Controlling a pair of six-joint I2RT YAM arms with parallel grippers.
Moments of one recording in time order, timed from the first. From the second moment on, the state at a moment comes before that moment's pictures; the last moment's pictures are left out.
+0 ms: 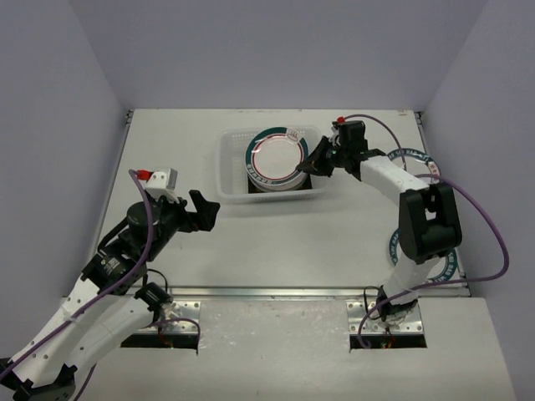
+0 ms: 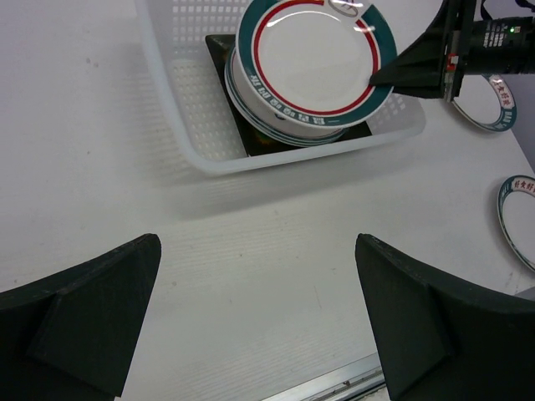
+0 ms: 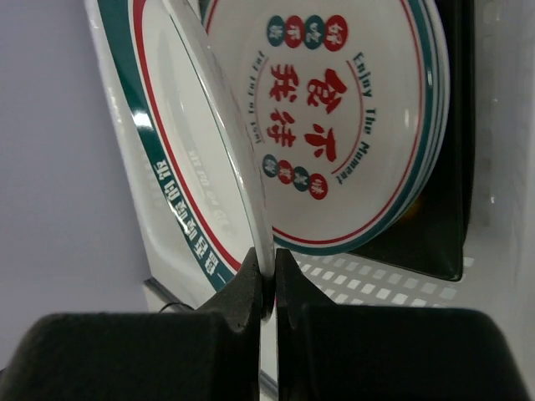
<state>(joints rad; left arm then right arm) -0.57 0.56 0.75 -0.52 -0.23 -0.42 0.24 1.77 1.19 -0.14 -0.47 0.80</state>
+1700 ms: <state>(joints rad) -0.57 0.48 0.74 -0.51 -0.16 -0.41 0.11 2.21 1.53 -0.48 0.81 -0.15</state>
